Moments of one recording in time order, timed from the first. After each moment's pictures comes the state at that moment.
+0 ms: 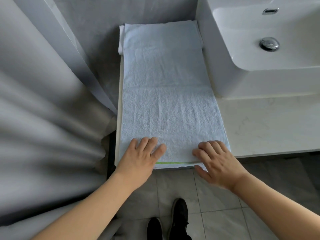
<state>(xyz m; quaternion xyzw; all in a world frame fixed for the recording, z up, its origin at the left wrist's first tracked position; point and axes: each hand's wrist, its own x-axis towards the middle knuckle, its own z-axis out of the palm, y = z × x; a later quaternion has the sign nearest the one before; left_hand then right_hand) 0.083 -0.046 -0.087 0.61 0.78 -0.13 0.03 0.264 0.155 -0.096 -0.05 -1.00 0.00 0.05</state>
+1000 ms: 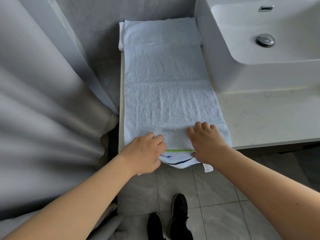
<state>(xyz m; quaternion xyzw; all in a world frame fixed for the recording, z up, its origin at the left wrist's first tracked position) 0.067 -0.041 -0.080 0.70 0.71 0.02 0.08 0.205 0.137 -0.075 -0.16 -0.96 -0.08 -0.20</state>
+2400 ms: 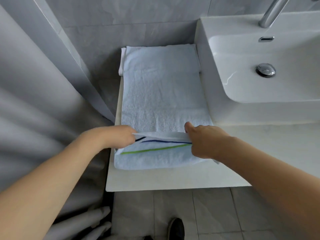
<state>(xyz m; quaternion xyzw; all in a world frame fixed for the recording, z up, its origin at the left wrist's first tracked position) -0.037 0.041 -0.004 0.36 0.83 -0.04 0.42 0.147 0.220 0.009 -0.17 -0.95 0.08 -0.24</state>
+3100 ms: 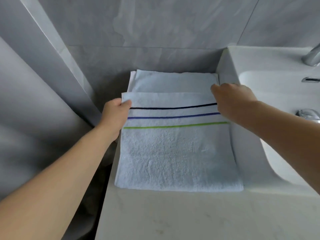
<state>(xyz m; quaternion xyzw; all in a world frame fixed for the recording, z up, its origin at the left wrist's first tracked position) -0.192 0.130 -0.031 0.03 0.81 0.56 0.18 -0.045 0.394 0.017 -0.23 -0.97 -0.10 -0.04</state>
